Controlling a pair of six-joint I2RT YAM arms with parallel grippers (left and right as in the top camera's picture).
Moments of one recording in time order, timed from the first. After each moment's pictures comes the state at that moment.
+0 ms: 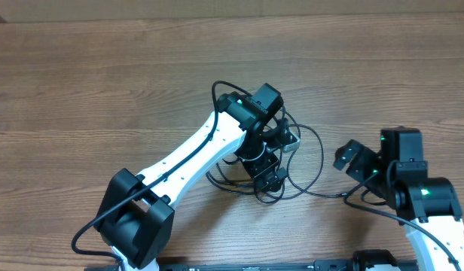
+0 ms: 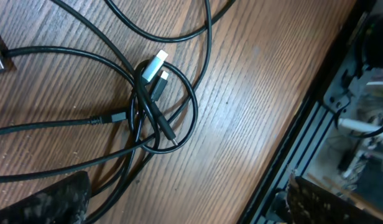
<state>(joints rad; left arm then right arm) -0.71 1.87 1.54 -1.20 0.43 0.29 0.03 0.95 0.86 -1.00 -0.01 0.62</state>
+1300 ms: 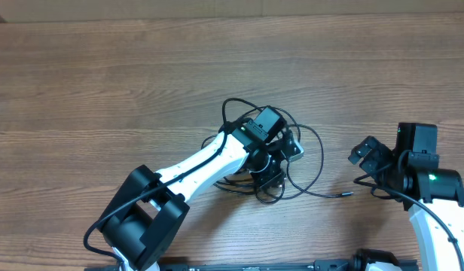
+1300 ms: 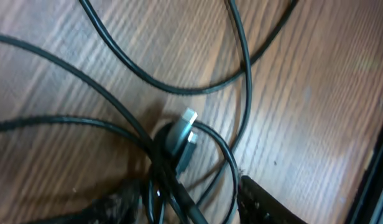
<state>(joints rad) -0.77 1.87 1.26 -0.72 0.39 0.26 -0.13 1.04 0.84 -0.96 -0.02 0.59</state>
